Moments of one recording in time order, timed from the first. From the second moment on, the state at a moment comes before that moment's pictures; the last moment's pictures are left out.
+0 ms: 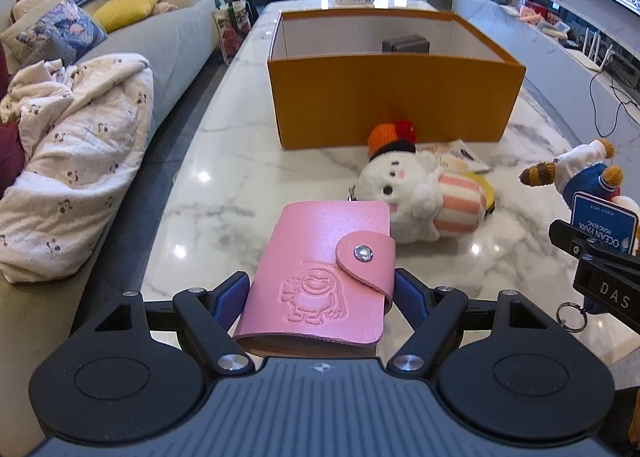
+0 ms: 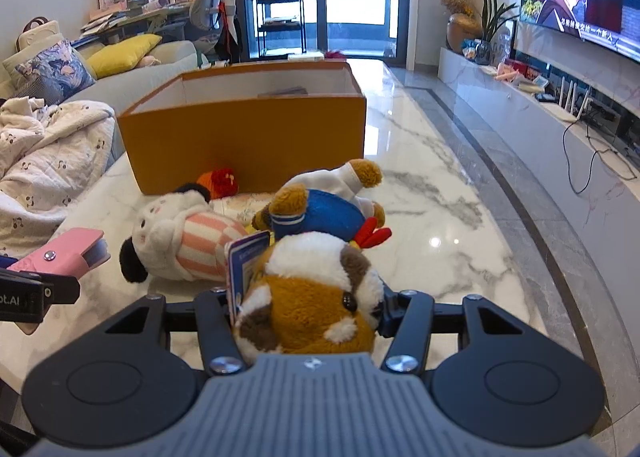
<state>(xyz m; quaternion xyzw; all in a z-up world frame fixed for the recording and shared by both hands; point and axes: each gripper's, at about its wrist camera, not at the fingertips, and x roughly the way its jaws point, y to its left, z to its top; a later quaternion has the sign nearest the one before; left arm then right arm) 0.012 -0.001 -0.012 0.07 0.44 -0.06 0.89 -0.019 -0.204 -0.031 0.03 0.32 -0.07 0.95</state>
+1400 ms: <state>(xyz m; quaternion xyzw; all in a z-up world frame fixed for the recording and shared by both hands) 0.274 -0.046 -0.003 0.01 0.39 -0.04 0.92 0.259 -0.236 0.009 0.13 0.28 -0.02 0.95</state>
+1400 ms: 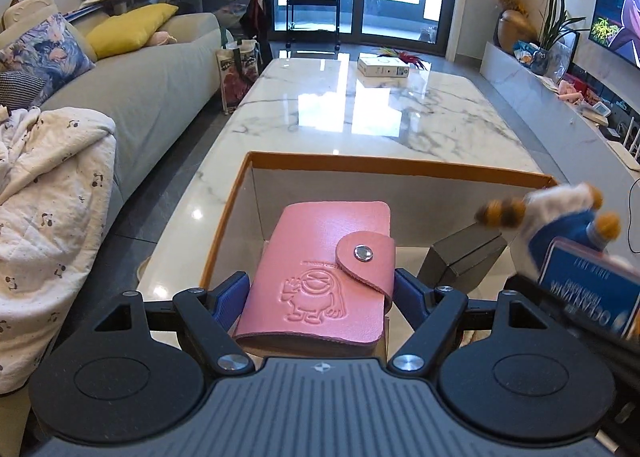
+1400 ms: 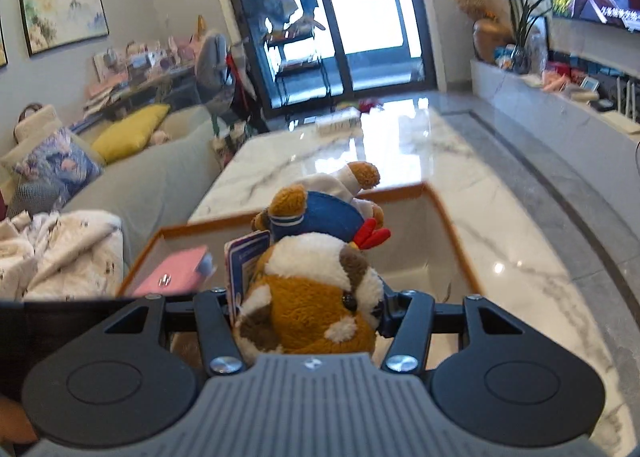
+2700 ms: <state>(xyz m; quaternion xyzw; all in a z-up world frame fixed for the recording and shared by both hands) 0.293 -0.057 -0.031 0.03 0.46 -0.03 0.89 0.273 -0.242 -0.026 0.14 0.34 -0.04 0.93</state>
